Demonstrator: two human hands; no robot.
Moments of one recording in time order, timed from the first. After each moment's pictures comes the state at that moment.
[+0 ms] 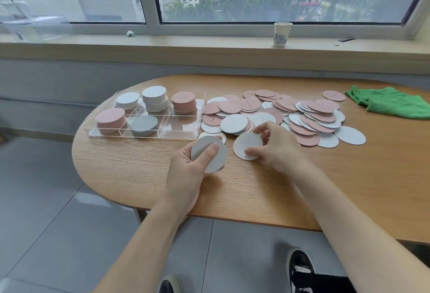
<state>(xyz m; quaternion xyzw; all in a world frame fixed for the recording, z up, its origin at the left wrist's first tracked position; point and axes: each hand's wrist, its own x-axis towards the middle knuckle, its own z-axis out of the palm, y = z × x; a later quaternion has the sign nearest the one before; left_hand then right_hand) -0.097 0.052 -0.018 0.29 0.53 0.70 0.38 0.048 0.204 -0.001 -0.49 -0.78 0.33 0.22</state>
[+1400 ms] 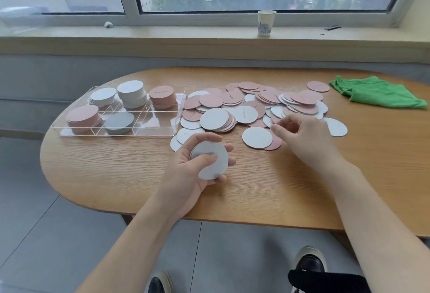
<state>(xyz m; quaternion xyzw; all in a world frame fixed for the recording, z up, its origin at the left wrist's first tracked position) -0.067 0.064 -0.008 0.32 0.43 0.66 0.53 0.128 0.244 -0.001 -0.48 -0.78 0.25 0.32</state>
